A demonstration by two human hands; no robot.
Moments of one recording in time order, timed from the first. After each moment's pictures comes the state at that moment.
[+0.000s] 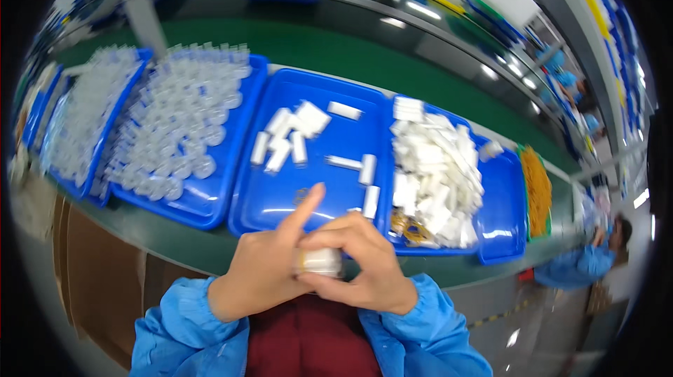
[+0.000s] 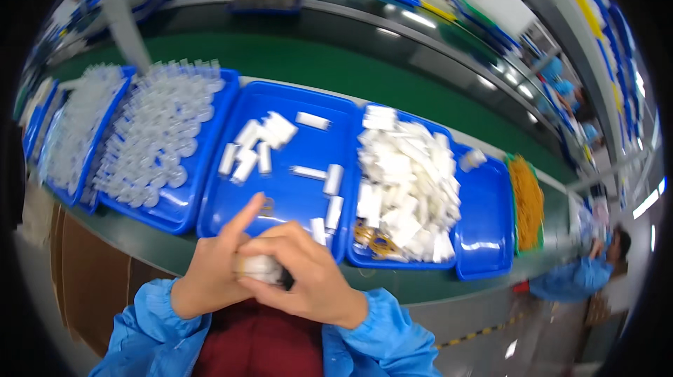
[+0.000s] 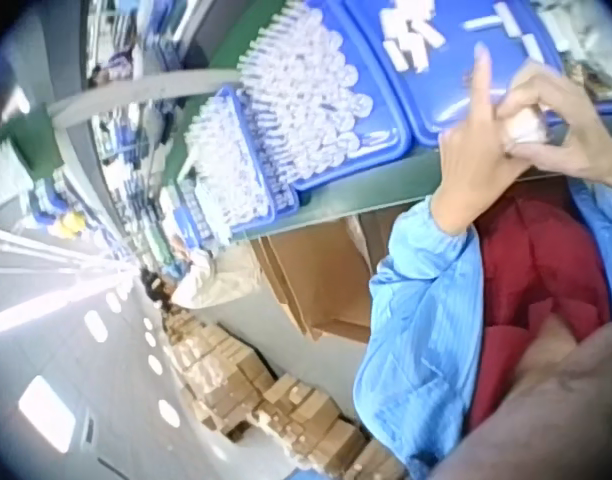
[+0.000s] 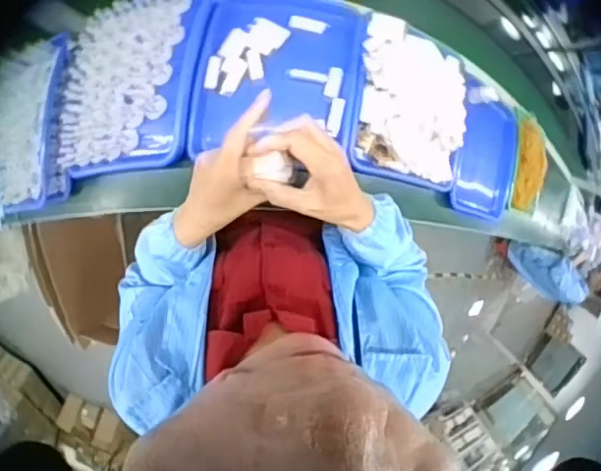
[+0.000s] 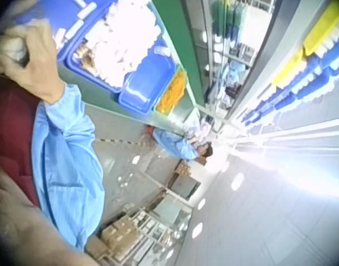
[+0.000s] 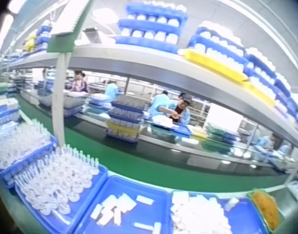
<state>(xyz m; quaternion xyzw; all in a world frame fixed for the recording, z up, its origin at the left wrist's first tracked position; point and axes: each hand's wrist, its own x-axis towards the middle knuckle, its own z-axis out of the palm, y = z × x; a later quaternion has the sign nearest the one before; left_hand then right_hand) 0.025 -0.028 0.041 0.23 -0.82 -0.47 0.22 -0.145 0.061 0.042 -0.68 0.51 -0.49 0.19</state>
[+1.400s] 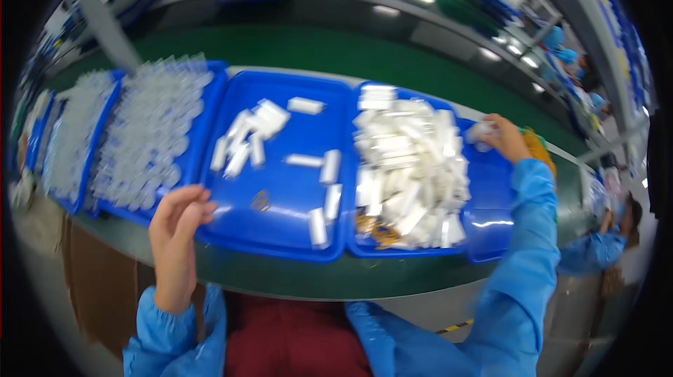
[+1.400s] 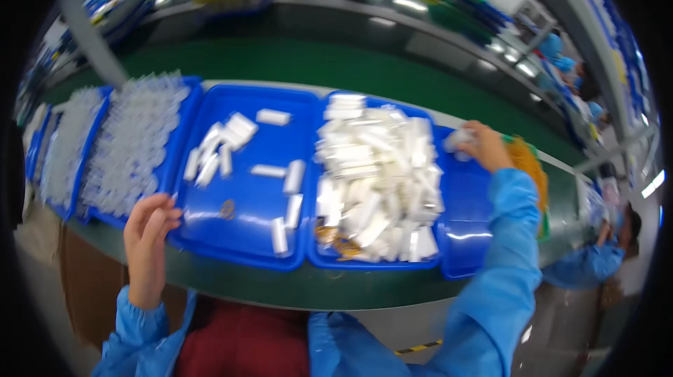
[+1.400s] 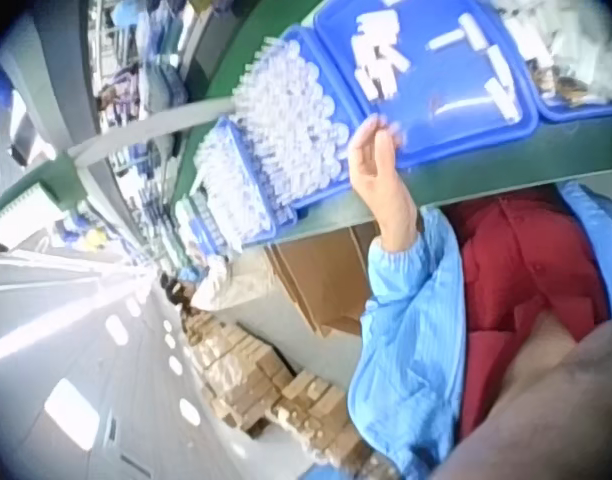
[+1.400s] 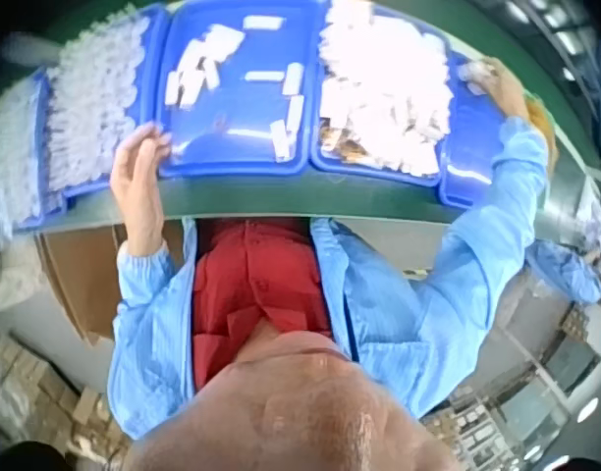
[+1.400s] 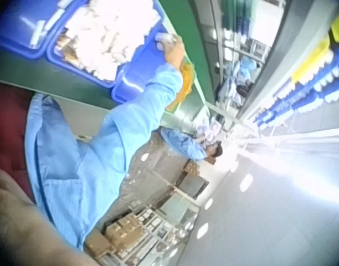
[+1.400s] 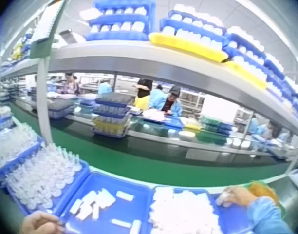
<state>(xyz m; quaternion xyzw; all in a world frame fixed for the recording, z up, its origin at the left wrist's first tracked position) 0.031 -0.044 0.024 0.41 -0.54 -0.60 0.43 -0.578 0.121 0.028 -0.52 0.84 -0.13 0.04</state>
